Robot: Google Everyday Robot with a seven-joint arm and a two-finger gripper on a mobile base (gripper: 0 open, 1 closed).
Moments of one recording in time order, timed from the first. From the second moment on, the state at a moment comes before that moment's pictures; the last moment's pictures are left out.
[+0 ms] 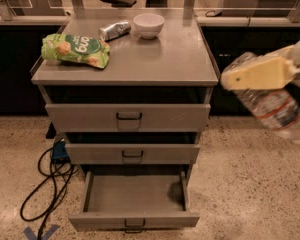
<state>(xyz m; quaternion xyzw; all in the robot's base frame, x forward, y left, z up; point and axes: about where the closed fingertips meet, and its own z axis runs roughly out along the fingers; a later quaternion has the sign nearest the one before) 0.478 -0.187 0.990 -0.30 0.83 0.20 0.43</state>
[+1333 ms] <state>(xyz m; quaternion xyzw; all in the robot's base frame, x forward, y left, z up) 0.461 -0.145 0.825 -0.27 0.85 0.28 0.37</state>
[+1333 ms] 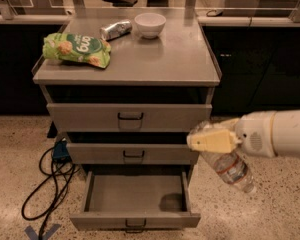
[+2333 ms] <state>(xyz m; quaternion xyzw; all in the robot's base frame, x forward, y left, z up) 0.437 -0.114 0.693 -0.27 0.89 0.22 0.29</state>
